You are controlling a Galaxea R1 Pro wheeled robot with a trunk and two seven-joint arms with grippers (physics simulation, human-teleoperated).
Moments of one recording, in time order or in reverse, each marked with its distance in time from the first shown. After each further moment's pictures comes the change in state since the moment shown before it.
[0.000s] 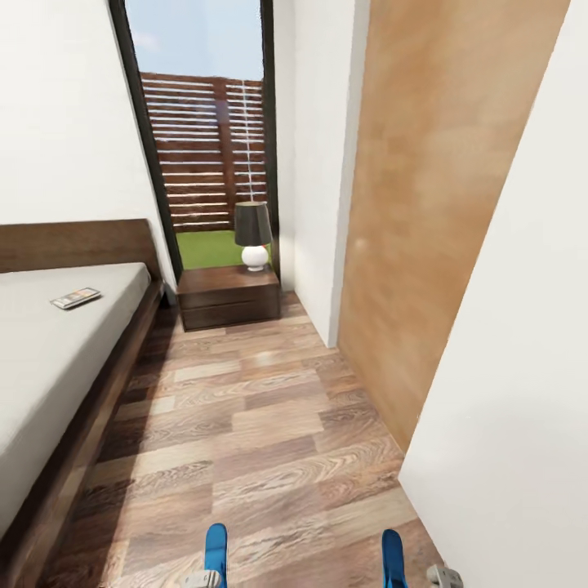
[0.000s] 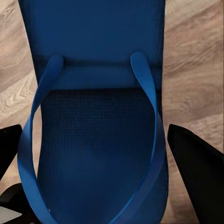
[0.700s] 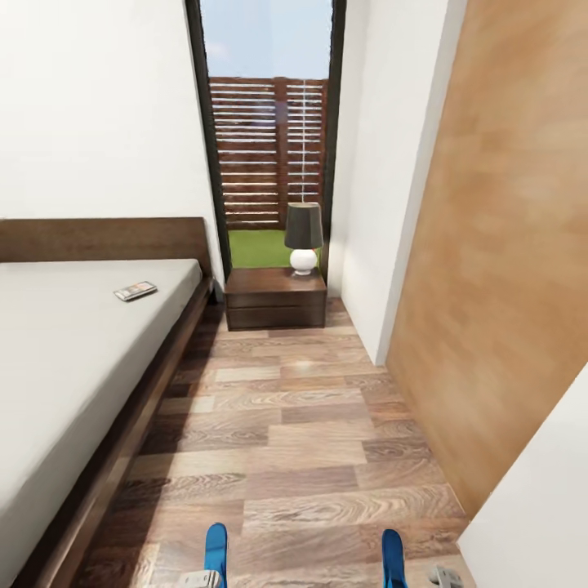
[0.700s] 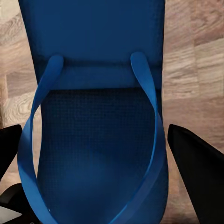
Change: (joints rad) left arm 0.000 0.000 0.000 0.000 0.000 0.000 0.000; right arm 0.000 0.000 0.000 0.000 0.000 0.000 0.000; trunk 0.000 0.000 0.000
